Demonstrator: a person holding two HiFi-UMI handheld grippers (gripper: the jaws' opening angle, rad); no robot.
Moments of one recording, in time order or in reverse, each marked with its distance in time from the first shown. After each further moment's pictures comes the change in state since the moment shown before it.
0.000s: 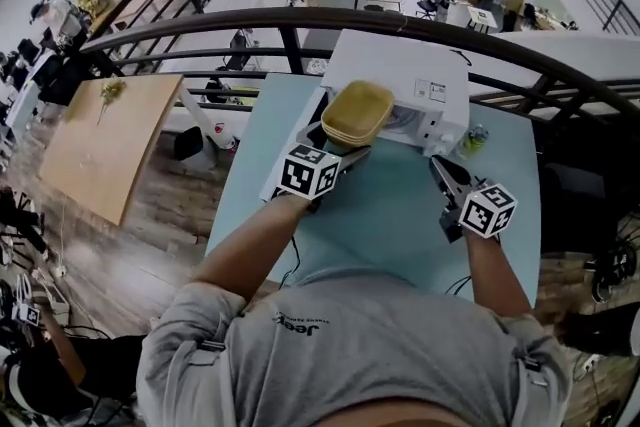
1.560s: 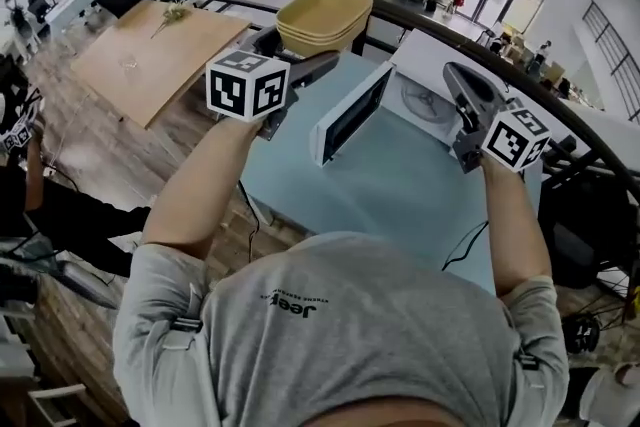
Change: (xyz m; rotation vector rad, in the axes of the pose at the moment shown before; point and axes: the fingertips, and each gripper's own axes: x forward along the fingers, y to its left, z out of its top) left arm -0.282 -0.101 0.112 0.067 -0.334 0.326; right arm -0.097 0.177 0.164 -0.285 -0.141 0.344
